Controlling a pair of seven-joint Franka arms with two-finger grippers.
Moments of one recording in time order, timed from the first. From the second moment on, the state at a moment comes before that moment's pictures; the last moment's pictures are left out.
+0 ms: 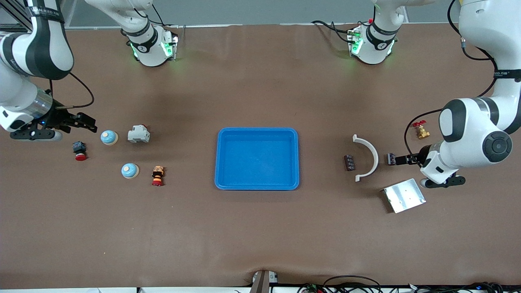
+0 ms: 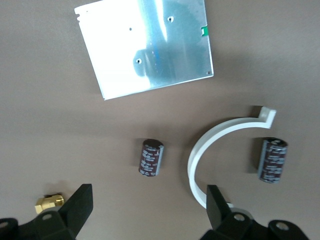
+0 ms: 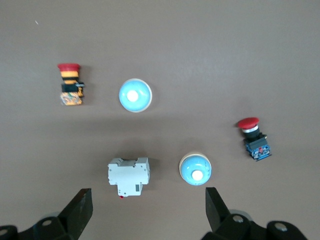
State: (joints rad) left arm 0.00 0.41 0.00 -1.81 -0.01 2.02 -0.07; right arm -0.12 -0.07 -0.03 -2.22 0.03 2.13 -0.16
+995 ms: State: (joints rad) left arm 0.00 0.46 -0.03 -2.00 0.07 2.32 -0.08; right arm -0.24 0.07 -0.03 -2.48 0.00 2.63 -0.30
